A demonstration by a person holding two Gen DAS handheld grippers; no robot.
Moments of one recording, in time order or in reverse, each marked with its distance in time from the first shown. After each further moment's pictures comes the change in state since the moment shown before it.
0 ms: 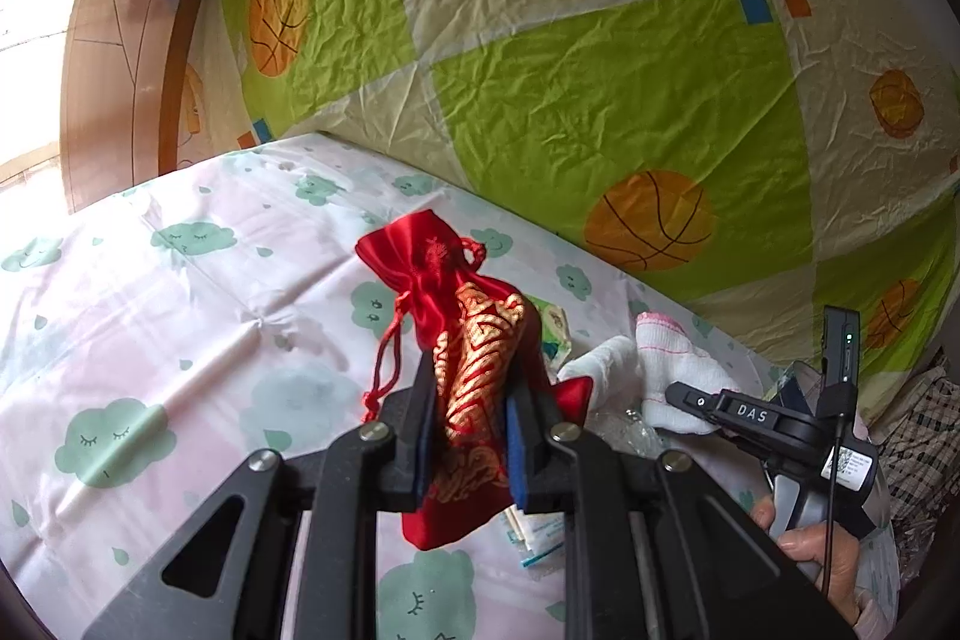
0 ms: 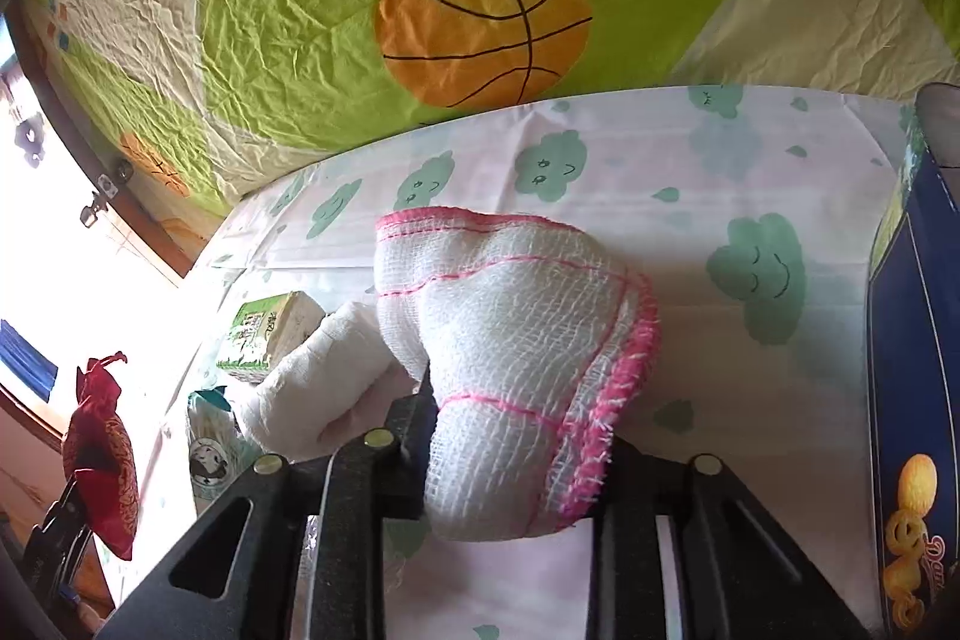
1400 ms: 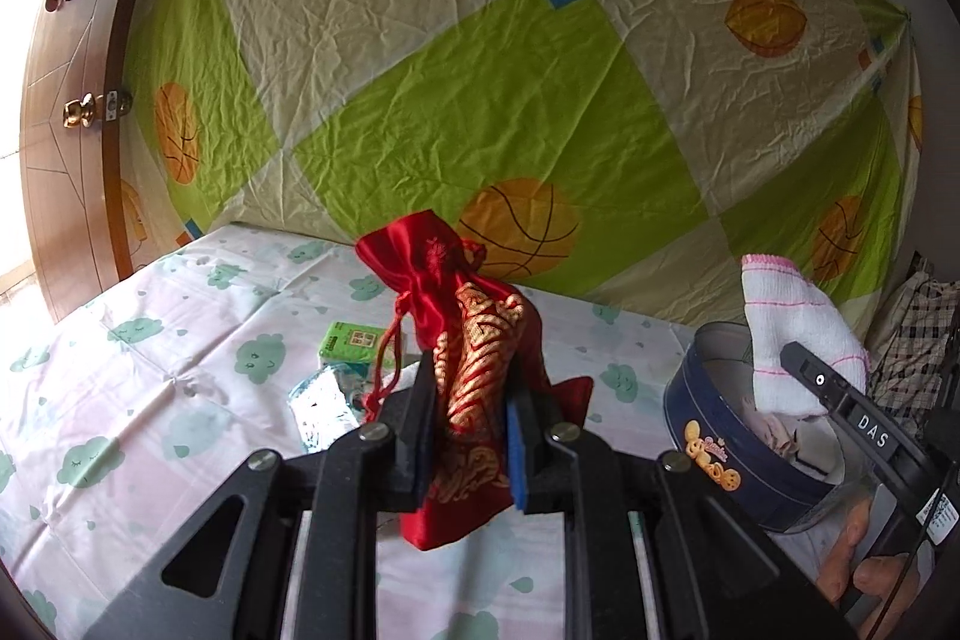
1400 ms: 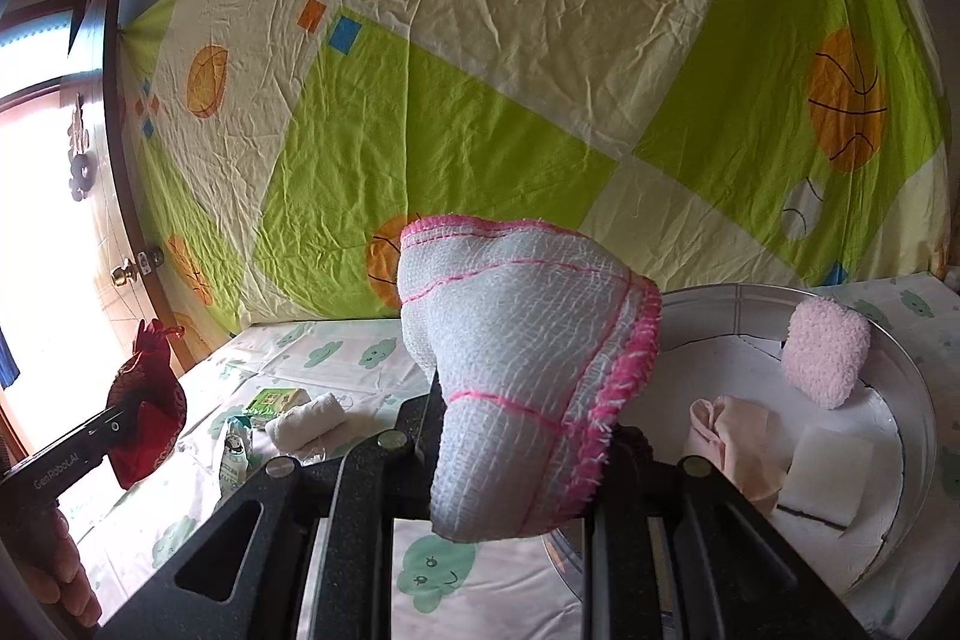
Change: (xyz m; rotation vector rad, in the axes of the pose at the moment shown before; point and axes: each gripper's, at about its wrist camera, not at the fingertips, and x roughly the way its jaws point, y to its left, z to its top) left arm -0.049 -0.127 -0.017 0.240 -0.091 -0.046; right arm -0.200 -0.045 -0.047 -0.142 -0.492 -0.090
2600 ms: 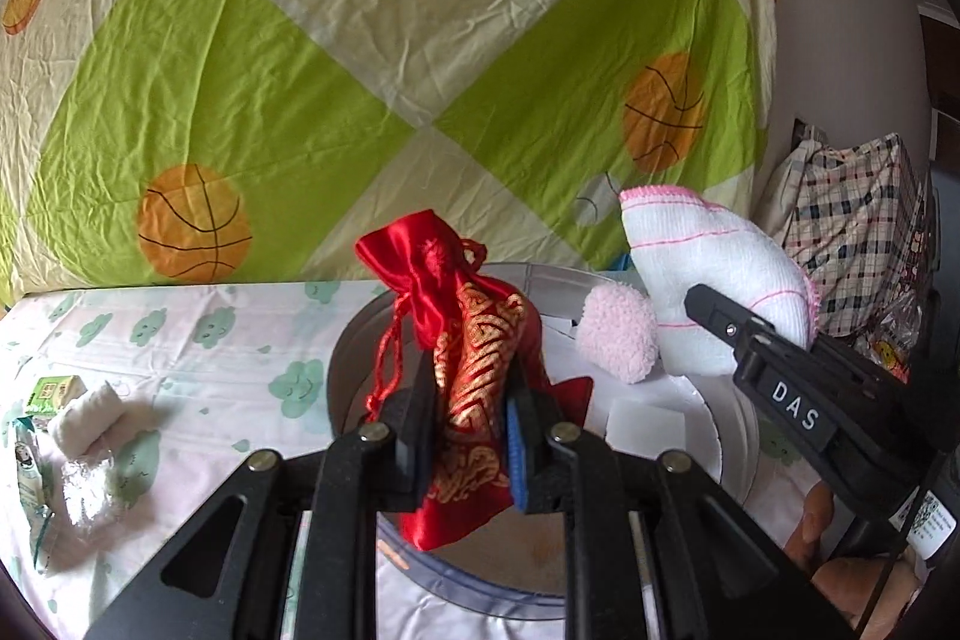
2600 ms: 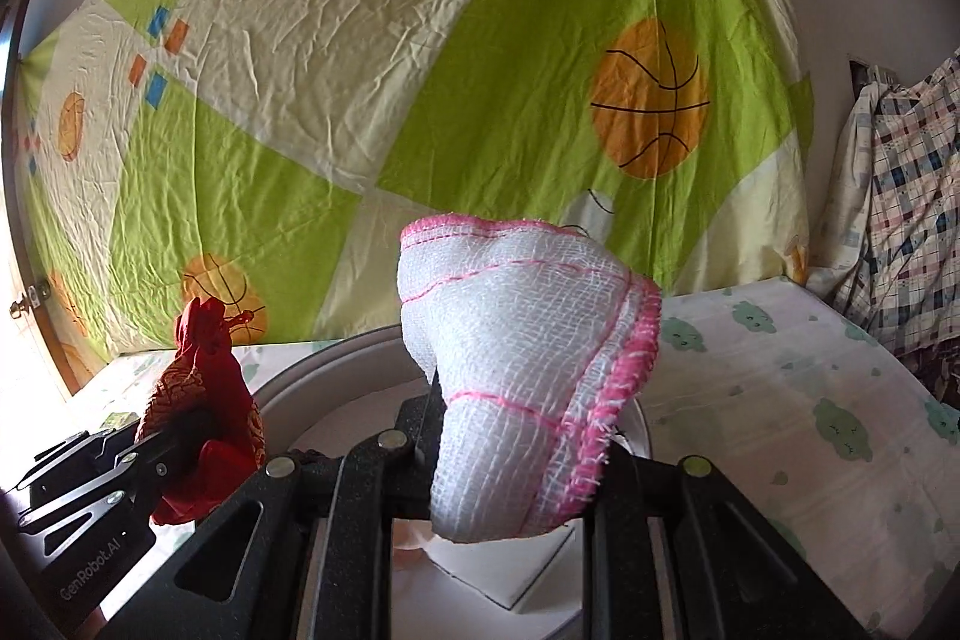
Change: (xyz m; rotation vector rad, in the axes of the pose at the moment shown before) left arm 0.072 -0.235 -0.033 0.258 0.101 -0.279; right arm -0.034 -0.149 0.019 0.048 -0.028 -0.271
